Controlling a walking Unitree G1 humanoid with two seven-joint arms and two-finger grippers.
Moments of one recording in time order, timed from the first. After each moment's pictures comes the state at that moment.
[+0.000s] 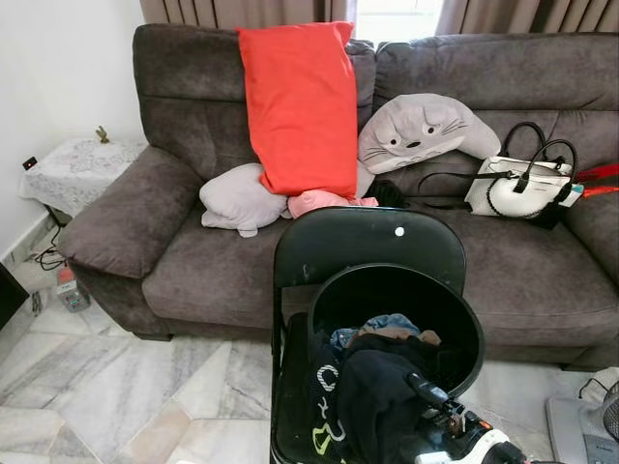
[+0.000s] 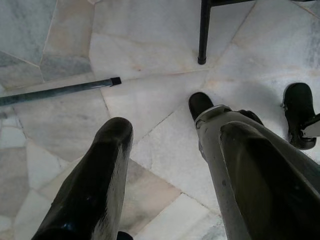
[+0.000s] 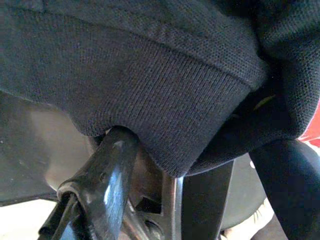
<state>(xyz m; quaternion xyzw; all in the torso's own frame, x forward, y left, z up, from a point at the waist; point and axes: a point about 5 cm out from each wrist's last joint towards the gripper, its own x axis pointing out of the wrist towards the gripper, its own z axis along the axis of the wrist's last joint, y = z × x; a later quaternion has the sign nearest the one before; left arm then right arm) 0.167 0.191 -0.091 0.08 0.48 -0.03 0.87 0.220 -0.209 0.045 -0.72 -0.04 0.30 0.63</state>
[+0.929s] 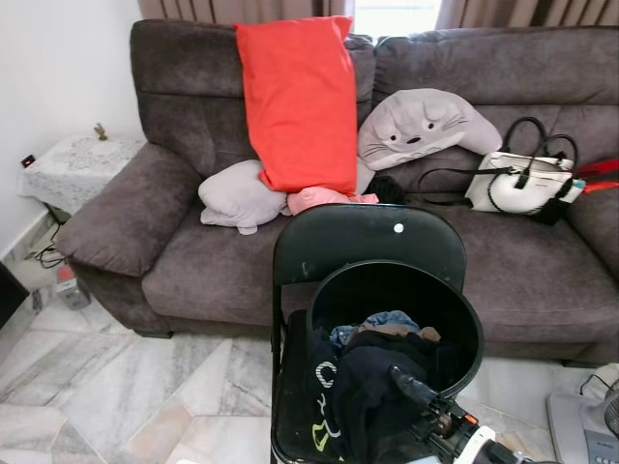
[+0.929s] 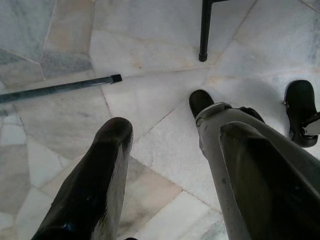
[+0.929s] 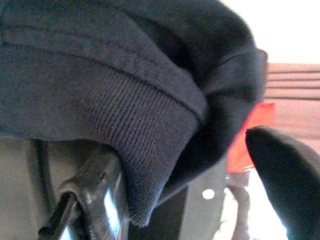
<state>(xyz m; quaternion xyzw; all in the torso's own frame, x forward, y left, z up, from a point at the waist) 0.167 0.191 -0.091 0.08 0.48 -0.03 0.87 0.218 -0.189 0.060 -0.72 -0.17 0.28 0.61</state>
